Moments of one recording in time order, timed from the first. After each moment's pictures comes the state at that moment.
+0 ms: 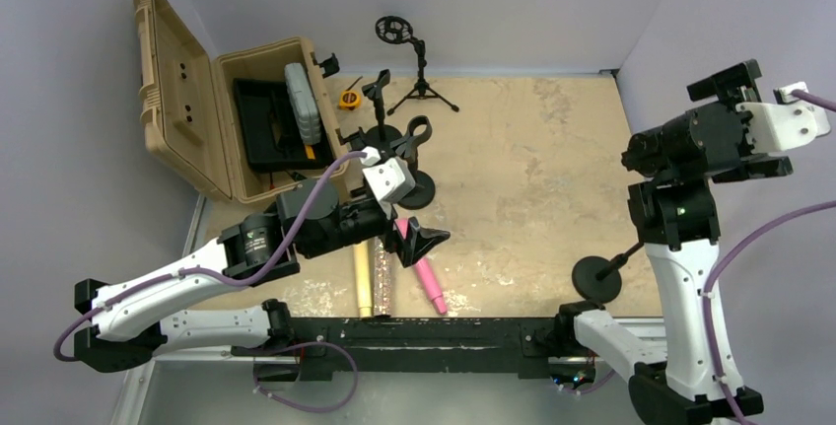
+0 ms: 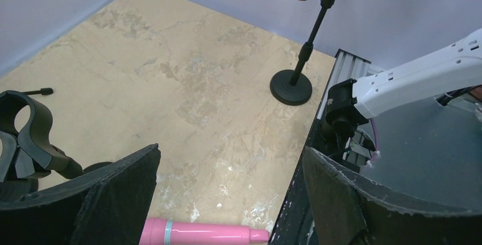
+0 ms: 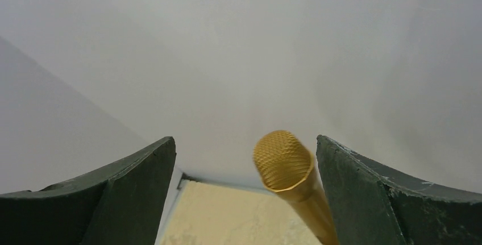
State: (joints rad) left arm -1.19 0.95 1.15 -0.31 -0.07 -0.09; right arm 0.17 0.98 1.47 -0.12 1.40 0.13
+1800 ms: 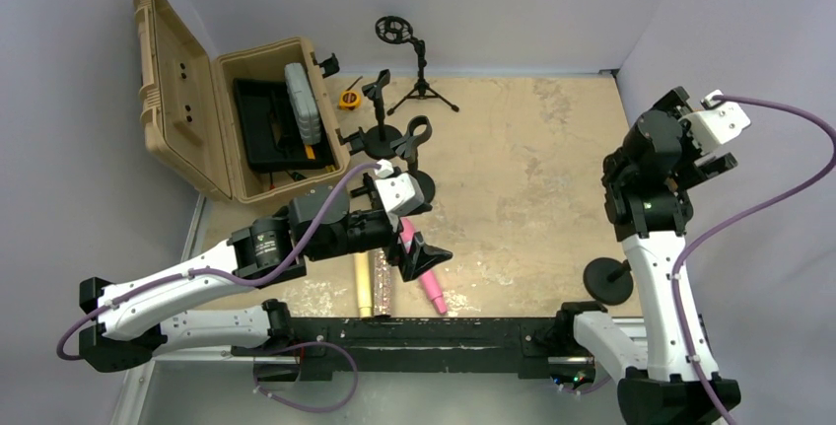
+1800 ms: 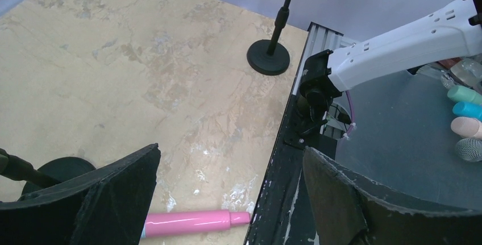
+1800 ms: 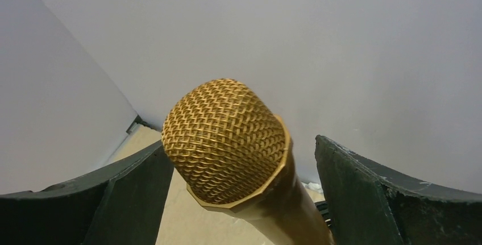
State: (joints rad) left arm -1.19 0.95 1.08 -0.31 0.06 -0.13; right arm 0.03 0.91 1.11 -0.18 1.15 0.23
